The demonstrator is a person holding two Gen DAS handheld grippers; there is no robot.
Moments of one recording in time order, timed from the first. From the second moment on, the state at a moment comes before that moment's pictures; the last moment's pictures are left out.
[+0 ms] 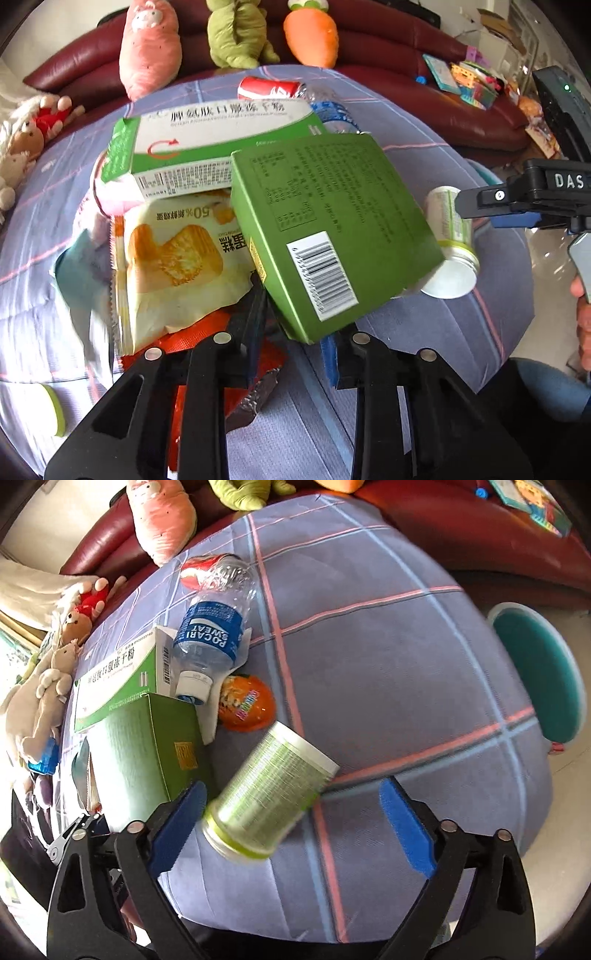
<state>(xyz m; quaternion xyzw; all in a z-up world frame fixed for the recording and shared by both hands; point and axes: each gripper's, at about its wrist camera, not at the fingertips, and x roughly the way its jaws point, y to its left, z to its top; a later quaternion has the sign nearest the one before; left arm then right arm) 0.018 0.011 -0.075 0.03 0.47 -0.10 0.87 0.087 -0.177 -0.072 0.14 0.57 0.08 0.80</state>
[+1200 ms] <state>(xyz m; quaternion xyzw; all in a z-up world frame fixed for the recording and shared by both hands) 0.075 -0.125 -0.006 0.06 0.44 -0.18 0.88 0.073 -0.366 -0.036 0.21 0.48 0.01 0.85</state>
